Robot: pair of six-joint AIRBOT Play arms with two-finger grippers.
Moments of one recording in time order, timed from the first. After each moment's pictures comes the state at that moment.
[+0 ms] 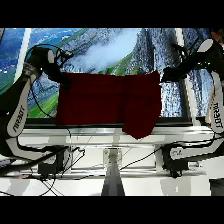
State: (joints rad) left arm -0.13 -1.58 1.37 1.68 -1.26 -1.15; right arm -0.14 -1.57 1.44 -1.19 1.53 1.25
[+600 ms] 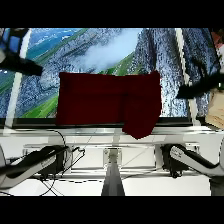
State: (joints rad) left arm 0.09 -1.09 1.25 1.60 -1.22 -1.22; right arm -0.38 -1.13 0.96 -1.21 1.54 1.15
